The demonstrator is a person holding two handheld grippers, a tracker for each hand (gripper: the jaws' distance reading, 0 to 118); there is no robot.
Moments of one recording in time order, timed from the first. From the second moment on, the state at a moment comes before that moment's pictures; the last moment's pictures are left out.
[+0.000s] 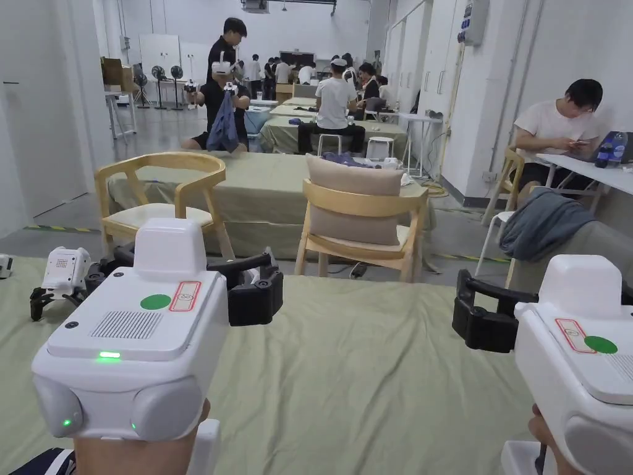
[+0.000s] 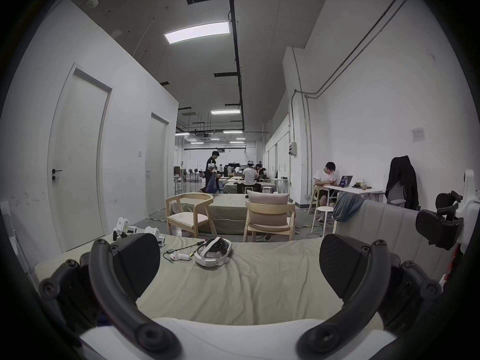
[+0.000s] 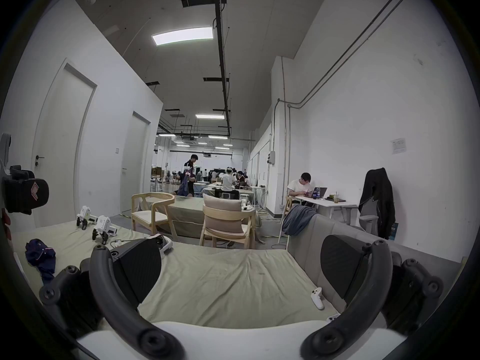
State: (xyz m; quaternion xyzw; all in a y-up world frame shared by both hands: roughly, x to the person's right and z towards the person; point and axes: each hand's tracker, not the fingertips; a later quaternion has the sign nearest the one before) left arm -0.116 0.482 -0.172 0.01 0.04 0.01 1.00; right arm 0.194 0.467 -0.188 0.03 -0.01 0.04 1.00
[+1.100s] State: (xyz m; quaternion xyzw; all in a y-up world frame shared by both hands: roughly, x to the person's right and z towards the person) left arm -0.119 0.482 -0.169 0.02 0.04 0.02 1.00; right arm 0.195 0.467 -0.186 0.04 -0.02 0.05 1.00
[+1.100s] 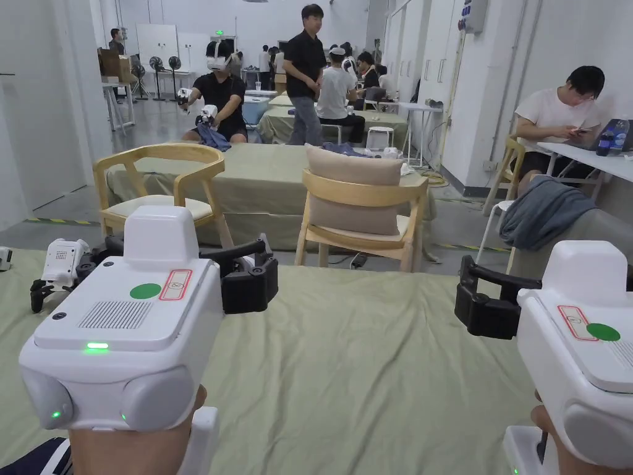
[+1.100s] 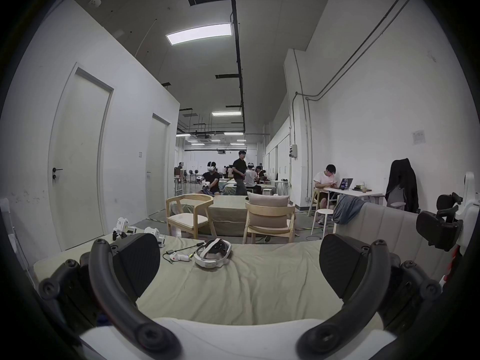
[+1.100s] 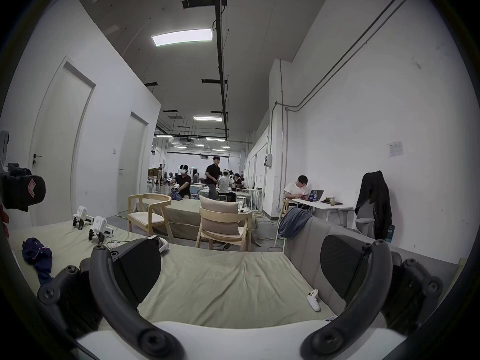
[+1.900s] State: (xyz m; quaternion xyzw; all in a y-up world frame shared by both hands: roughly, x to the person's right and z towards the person) left arm -0.123 0.485 -0.169 0.01 0.04 0.03 1.00; right arm 0.191 0.471 -0.184 0.05 -0.02 0.05 1.00
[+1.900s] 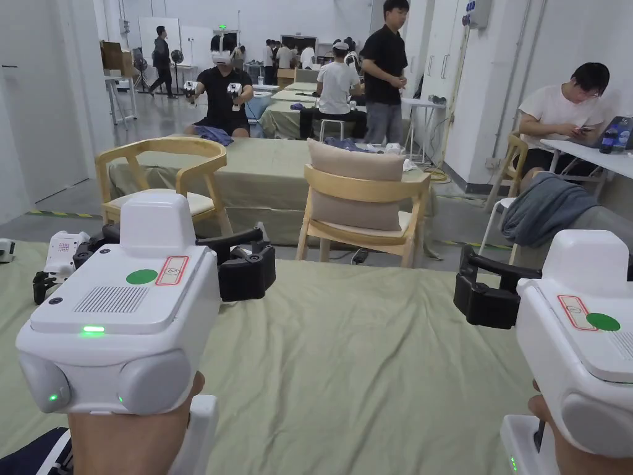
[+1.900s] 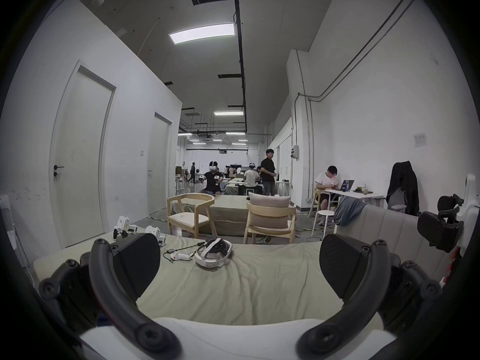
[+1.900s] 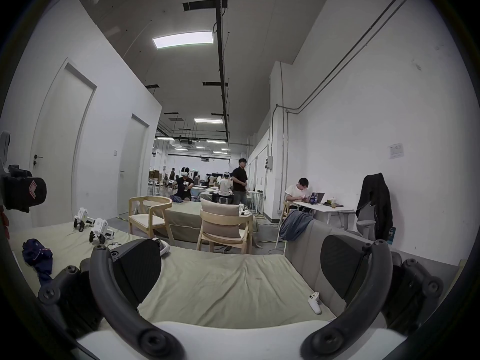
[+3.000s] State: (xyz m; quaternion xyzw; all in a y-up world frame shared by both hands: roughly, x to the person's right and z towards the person) left arm -0.119 0.477 -0.166 0.03 0.05 0.00 1.00; right arm 0.189 0.466 -0.181 0.06 -0.01 0.06 1.00
